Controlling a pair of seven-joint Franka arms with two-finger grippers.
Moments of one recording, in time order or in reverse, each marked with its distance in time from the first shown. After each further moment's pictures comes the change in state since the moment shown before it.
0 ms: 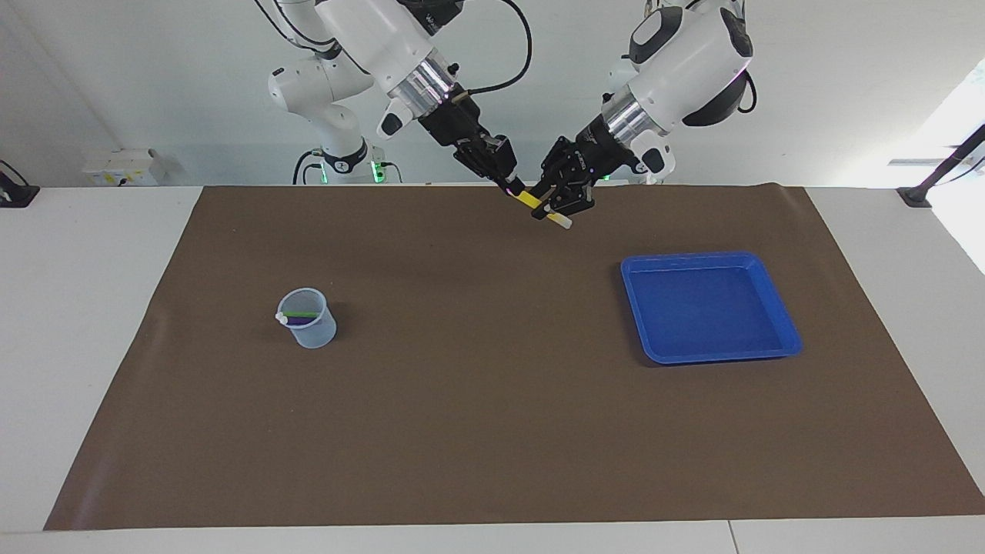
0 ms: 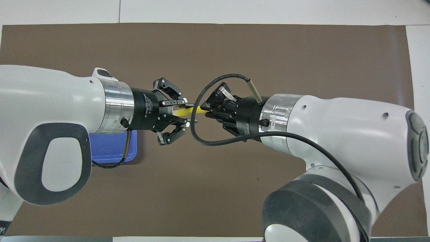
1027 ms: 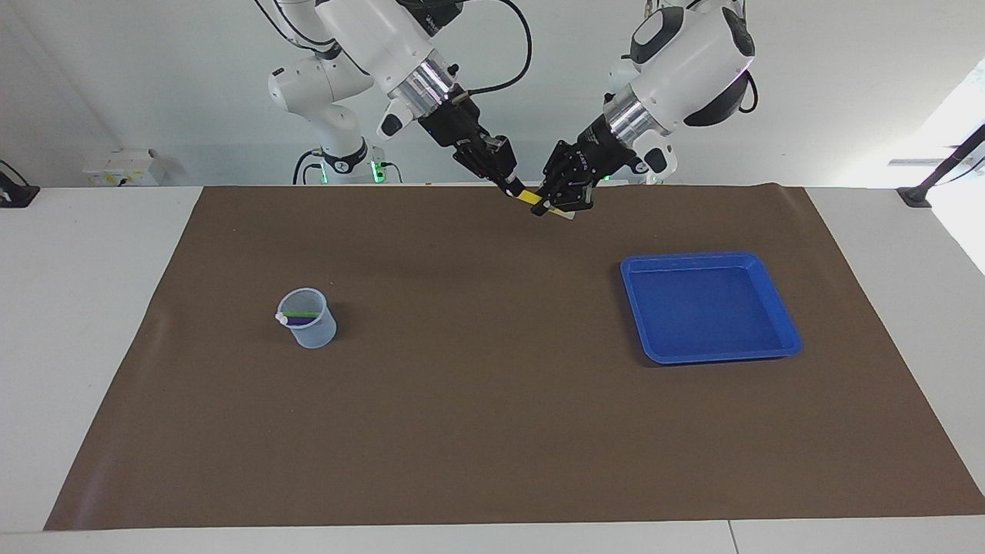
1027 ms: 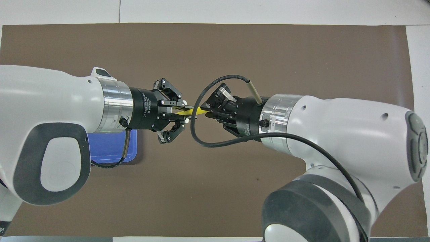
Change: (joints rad) left arm 0.002 0.000 0.001 -0.001 0.000 0.008 0.001; right arm -0.001 0.000 0.000 -0.001 0.000 0.003 -0.011
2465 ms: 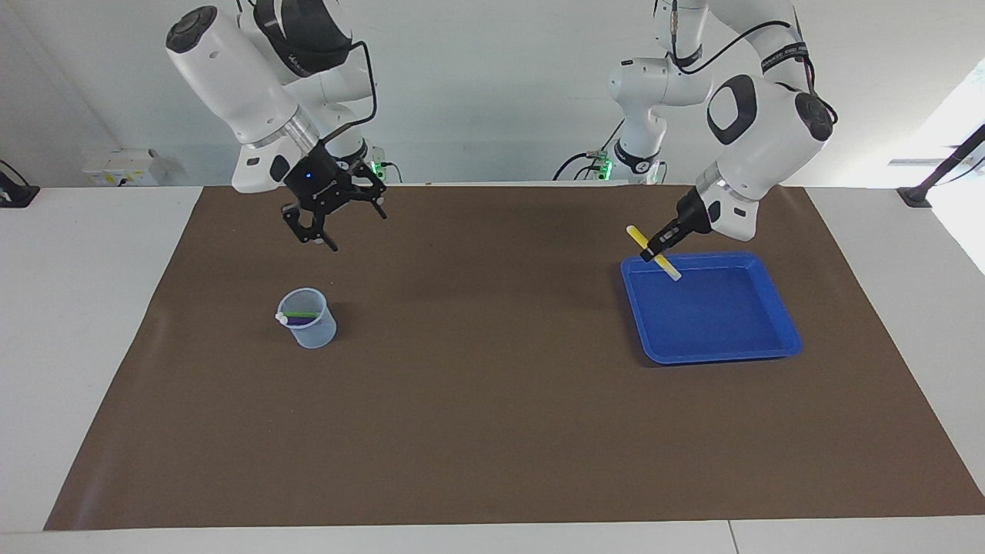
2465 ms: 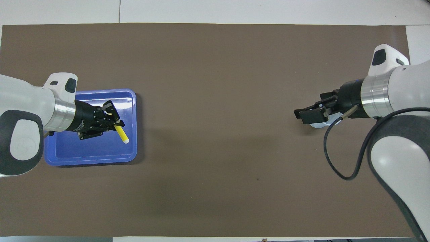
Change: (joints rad) left arm 0.292 0.012 0.020 -0.231 0.324 -0.116 1.387; right arm -0.394 0.031 -0.021 0.019 -0.264 -0.442 -1.642
